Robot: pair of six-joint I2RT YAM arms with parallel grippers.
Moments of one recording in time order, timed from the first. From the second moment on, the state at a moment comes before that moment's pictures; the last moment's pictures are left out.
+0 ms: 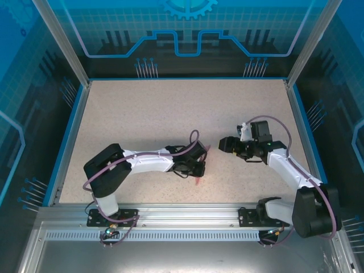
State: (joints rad) left arm -0.94 1.77 1.01 -0.29 0.16 -0.76; right arm 0.15 1.19 0.65 -0.44 -0.59 0.45
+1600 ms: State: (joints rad) left arm -0.76 1.84 0.61 0.63 0.53 -1.16; right arm 0.43 1.53 0.58 -0.01 -0.54 0.68
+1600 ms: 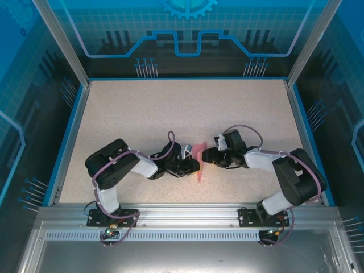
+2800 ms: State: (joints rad) left arm -0.67 1.70 0.55 0.55 0.54 -1.15; right arm 0.47 1.63 0.67 -0.04 -0.50 0.70
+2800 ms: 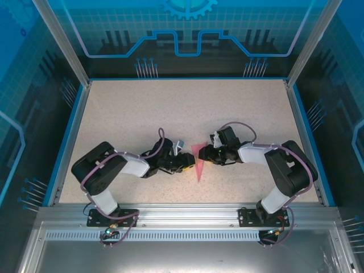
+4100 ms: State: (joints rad) left arm -0.61 1.90 0.69 0.59 0.64 -1.16; right arm 0.47 1.63 0.68 -0.05 -0.50 0.70
